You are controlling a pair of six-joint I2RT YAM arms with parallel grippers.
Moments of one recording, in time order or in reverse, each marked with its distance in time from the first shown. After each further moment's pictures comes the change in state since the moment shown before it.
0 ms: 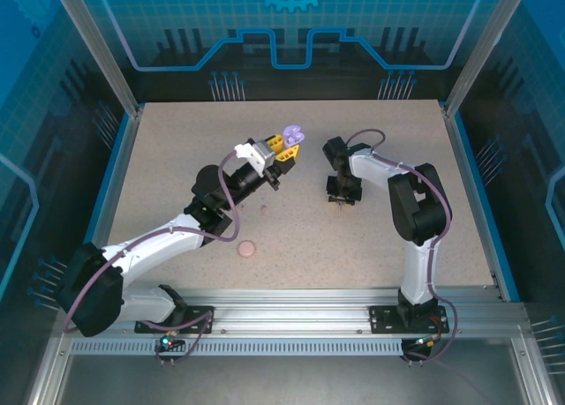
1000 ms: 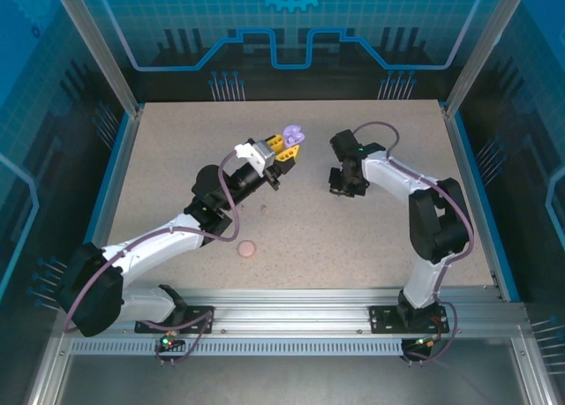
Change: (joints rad) left arm 0.000 0.000 0.000 -0.001 0.000 -0.001; right arm 0.000 -0.218 -0.088 0.081 -0.032 -0.027
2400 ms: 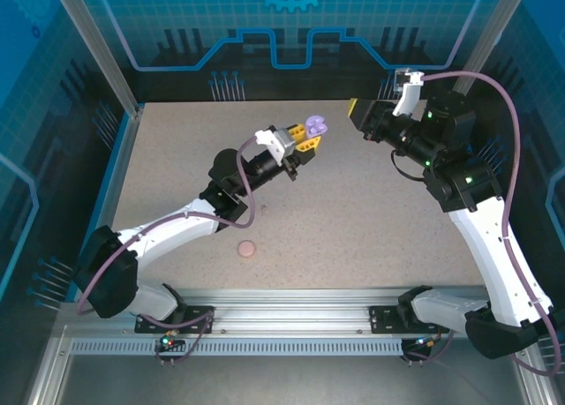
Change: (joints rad) left arm -0.044 0.145 0.205 -0.039 0.066 0.008; right arm -0.008 -0.643 0.249 0.263 -0.269 -0.045
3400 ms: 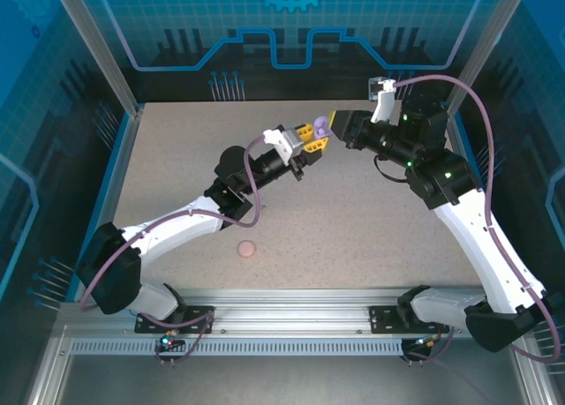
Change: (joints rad) left arm -0.021 0.027 0.039 -0.028 0.018 0.021; right arm 0.074 0.039 -0.062 0.023 -0.020 -0.004
